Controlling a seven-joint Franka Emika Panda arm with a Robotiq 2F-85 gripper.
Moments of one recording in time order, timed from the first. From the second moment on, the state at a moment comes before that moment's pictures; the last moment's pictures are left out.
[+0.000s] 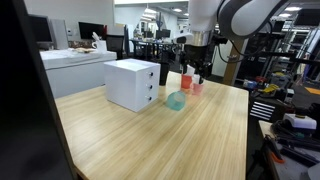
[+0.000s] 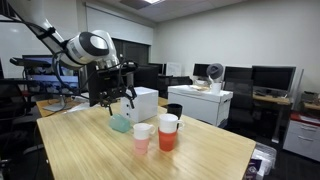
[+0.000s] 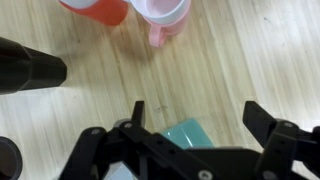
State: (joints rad) arm -0.07 -0.06 -0.13 -2.46 -0.59 2.44 -0.87
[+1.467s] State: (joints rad) arm -0.04 0.00 -0.06 -2.44 -0.14 2.47 -0.44
